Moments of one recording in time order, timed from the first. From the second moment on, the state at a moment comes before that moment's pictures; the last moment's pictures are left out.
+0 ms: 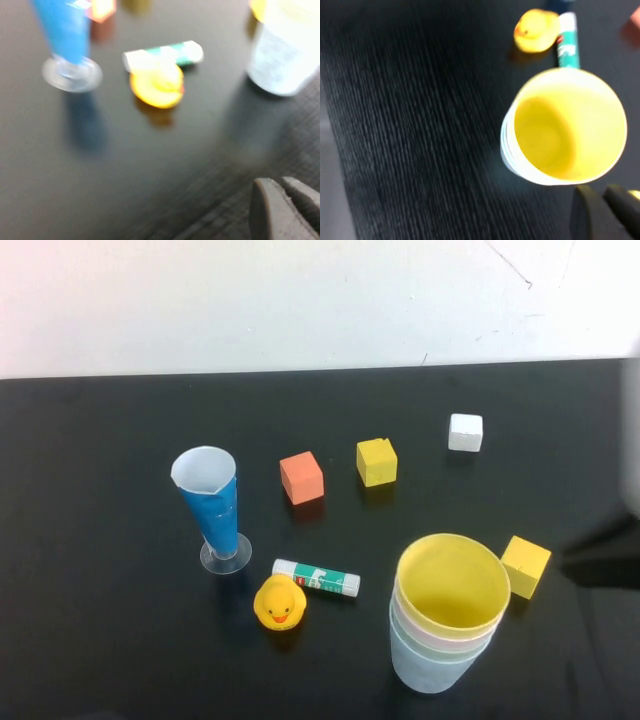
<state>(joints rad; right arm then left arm) 0.53 1.14 -1.22 0.36 1.16 -0.78 -0.74 0.37 -0.41 0.03 0.59 -0.24</state>
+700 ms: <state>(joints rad) 0.53 0.30 -0.45 0.38 0.46 -0.78 -0.74 0.25 -0.40 0.57 0.62 -0.64</state>
